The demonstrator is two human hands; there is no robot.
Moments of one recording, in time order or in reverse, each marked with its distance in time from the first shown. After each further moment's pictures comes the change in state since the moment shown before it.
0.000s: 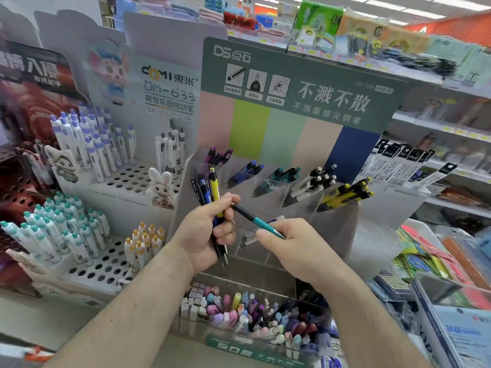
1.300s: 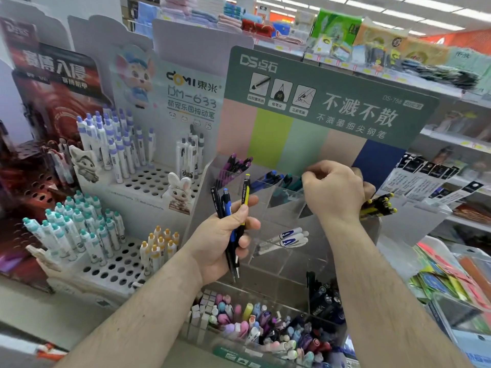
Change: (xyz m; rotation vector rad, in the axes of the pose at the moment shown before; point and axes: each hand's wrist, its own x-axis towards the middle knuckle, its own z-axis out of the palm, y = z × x) left_hand -0.009 0.006 -0.004 0.137 -0.071 0.017; right_hand 0.080 -0.024 -0.036 -0.278 0.824 -0.018
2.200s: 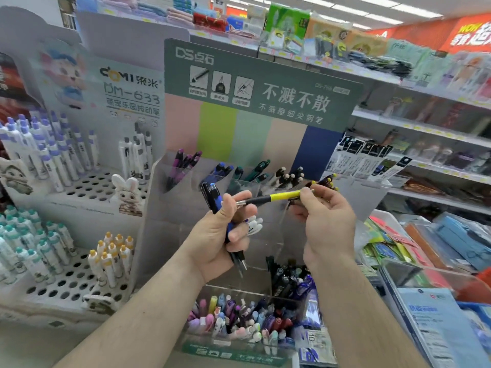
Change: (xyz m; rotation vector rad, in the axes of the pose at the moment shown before) left_hand 0.016 -0.036 0.046 -0.257 -0.260 0.019; right_hand -0.055 0.046 -0.042 1.054 0.118 0.542
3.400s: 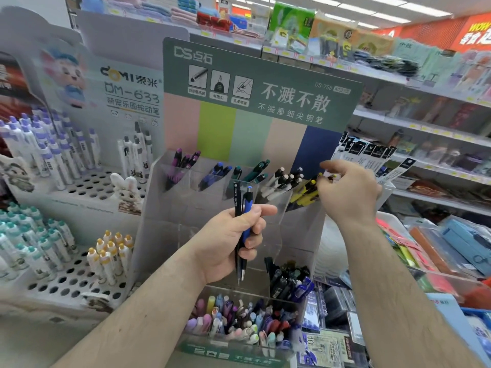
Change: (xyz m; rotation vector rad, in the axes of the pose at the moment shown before) left_hand 0.003 0.000 0.022 0.381 0.029 -0.190; right_hand 0.066 -0.029 -0.019 -1.102 -0.013 -0.515
